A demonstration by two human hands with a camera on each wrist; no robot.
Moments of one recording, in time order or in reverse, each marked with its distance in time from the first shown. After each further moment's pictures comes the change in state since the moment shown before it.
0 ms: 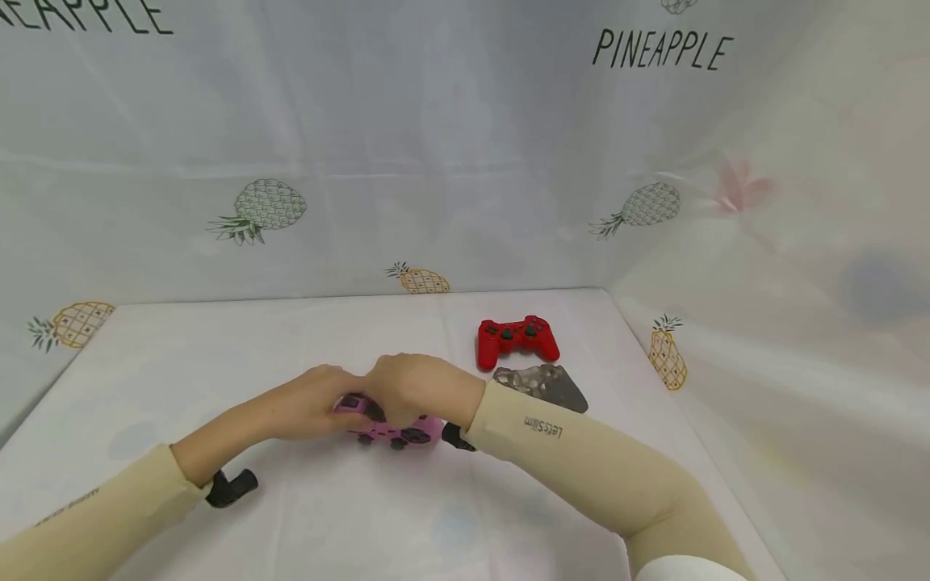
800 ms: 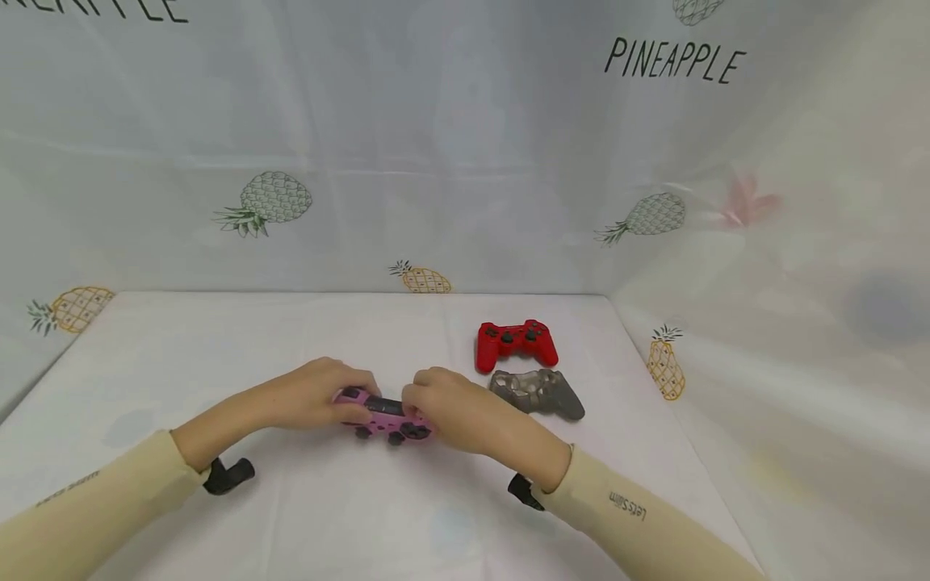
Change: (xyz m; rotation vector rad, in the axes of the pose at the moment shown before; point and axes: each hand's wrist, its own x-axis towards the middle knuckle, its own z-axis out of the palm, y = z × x) left_hand 0.002 -0.005 -0.003 -0.044 -0.020 -0.029; right_hand -0.041 0.046 0.076 0.116 0.583 -0.260
